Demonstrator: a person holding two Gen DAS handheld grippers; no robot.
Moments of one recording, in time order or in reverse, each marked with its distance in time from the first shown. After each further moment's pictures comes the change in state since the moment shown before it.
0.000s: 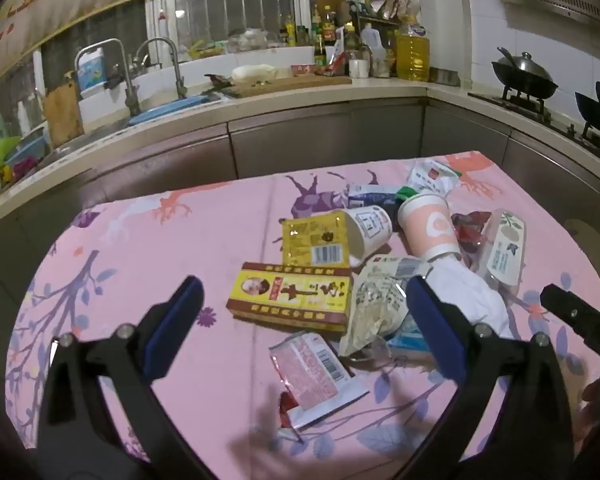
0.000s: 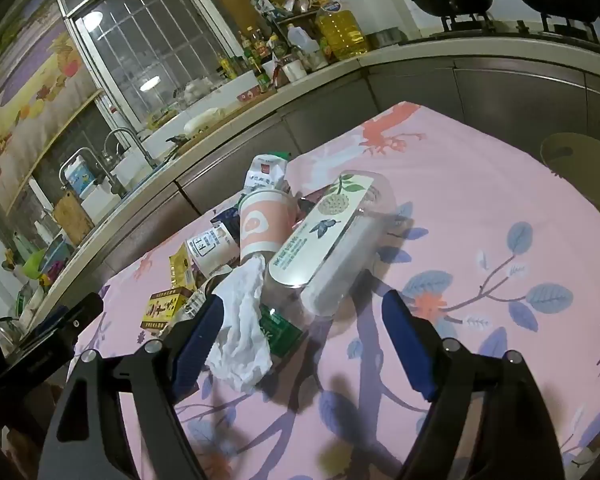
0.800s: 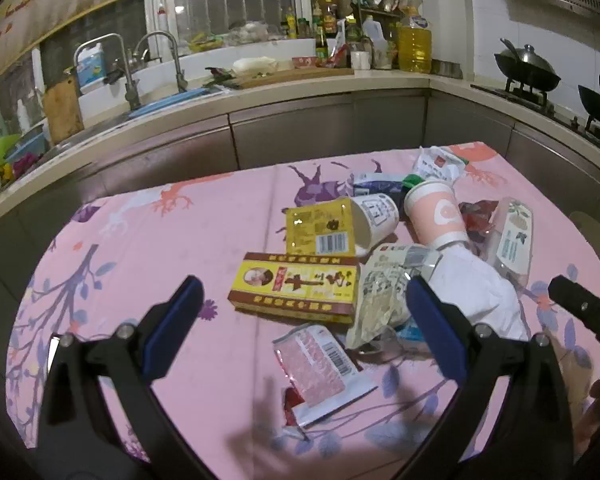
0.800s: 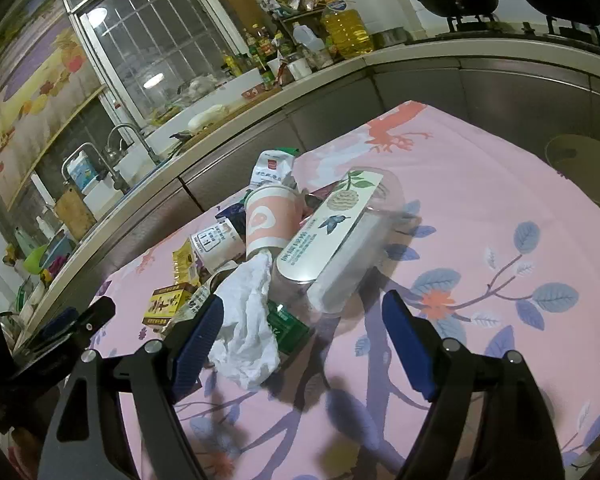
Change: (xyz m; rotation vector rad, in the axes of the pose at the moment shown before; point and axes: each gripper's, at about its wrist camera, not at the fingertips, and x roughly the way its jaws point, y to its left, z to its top) left arm 0.012 0.007 -0.005 -0.011 0.035 -0.002; right arm 0.006 0.005 -0.002 -0.007 0.016 0.012
